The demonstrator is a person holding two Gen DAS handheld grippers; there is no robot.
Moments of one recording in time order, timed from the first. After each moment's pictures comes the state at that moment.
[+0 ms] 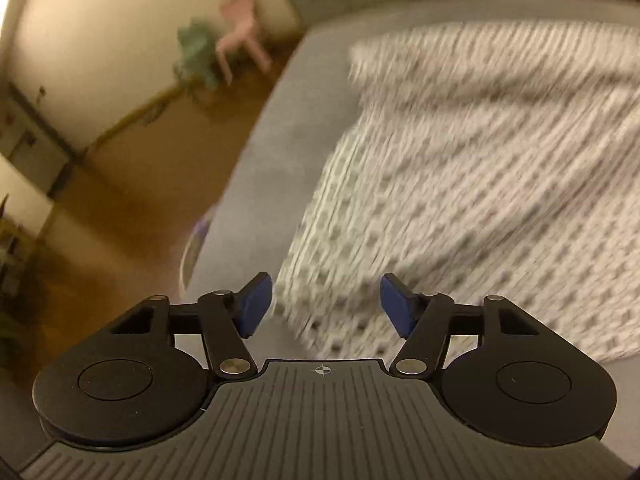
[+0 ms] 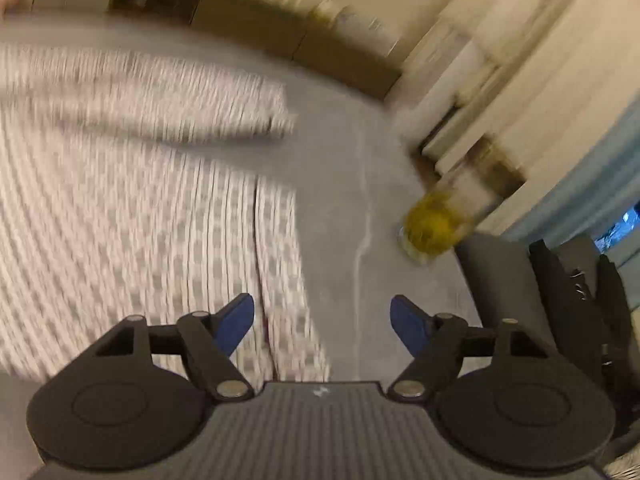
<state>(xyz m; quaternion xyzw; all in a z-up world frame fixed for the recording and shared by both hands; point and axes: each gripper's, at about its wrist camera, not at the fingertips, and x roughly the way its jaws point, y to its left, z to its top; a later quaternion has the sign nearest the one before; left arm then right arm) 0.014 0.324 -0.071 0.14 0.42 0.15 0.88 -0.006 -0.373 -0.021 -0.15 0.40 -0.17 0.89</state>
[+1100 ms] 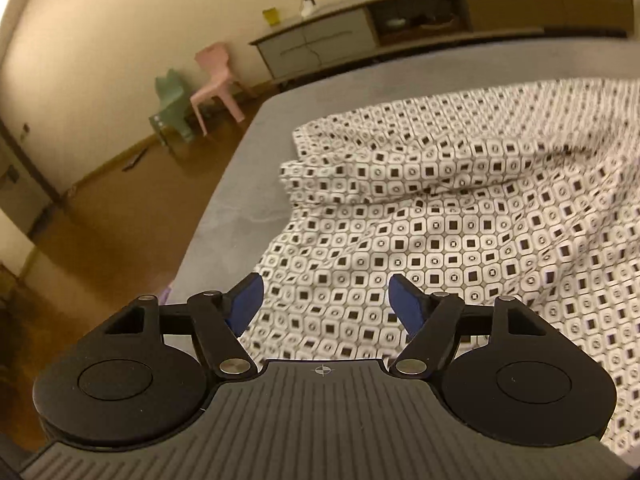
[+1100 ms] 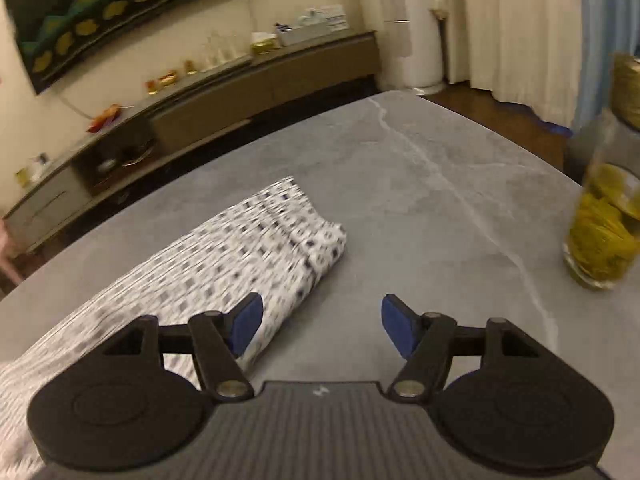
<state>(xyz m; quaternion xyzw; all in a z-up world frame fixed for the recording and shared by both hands) 0.066 0.270 -0.072 0.16 0.40 0.13 0.89 0.160 -0.450 -0.050 0.20 0.36 -0.16 0.90</state>
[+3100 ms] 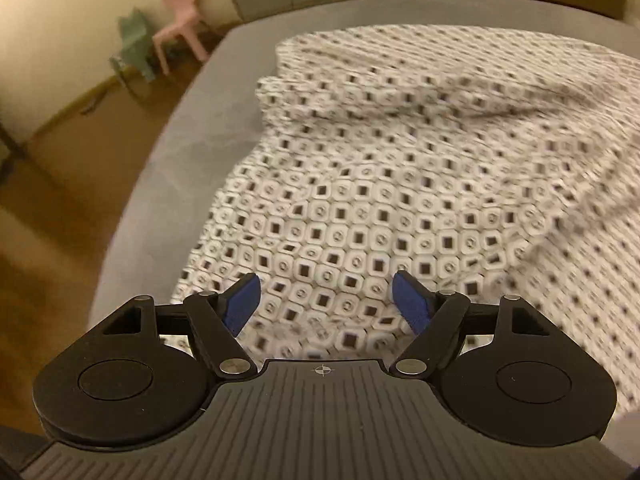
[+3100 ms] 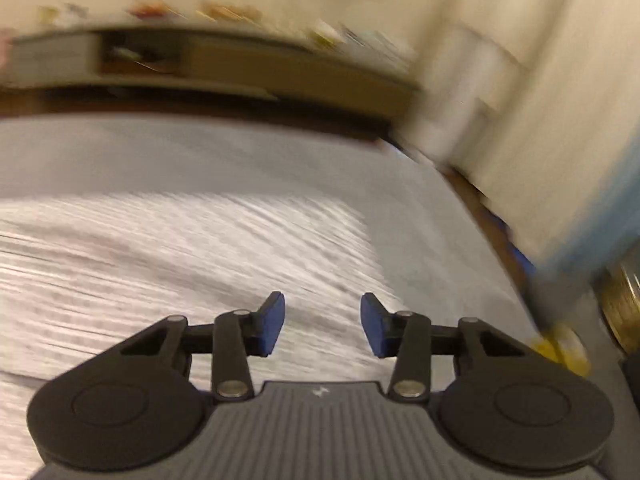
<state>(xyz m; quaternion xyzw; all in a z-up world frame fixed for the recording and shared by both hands) 0.058 0.287 -0.095 0.10 0.48 0.07 0.87 0.153 -0.307 -0.012 -0.08 0.38 -0.11 0.91</state>
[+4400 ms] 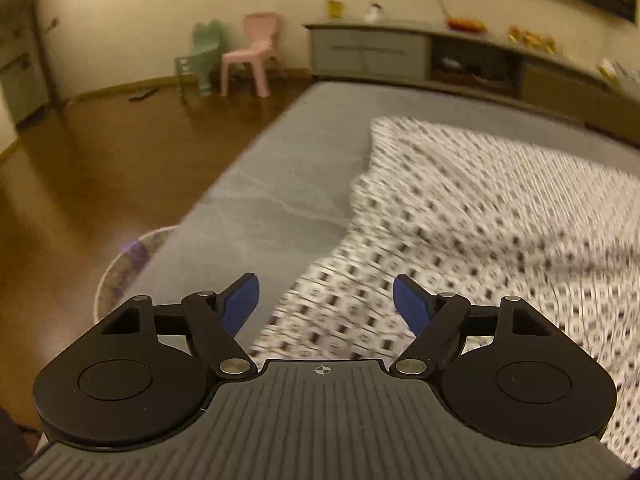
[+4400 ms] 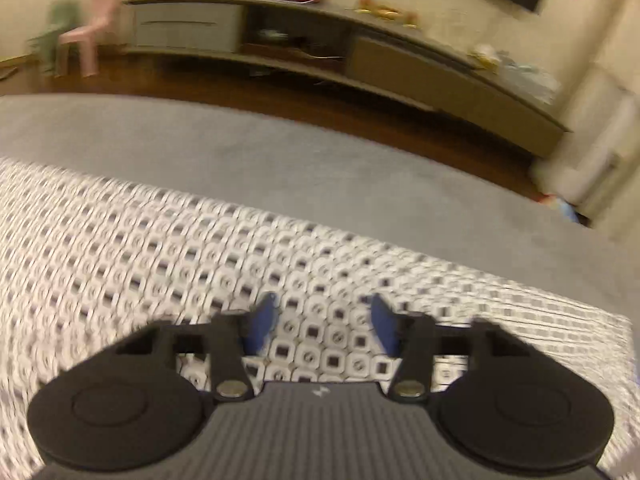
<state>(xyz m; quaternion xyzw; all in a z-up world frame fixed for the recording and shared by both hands) 0.078 0.364 -0.074 -0.06 0.35 0.17 0.92 0.284 -0.051 -0.047 -0.11 0.43 0.03 0.90</state>
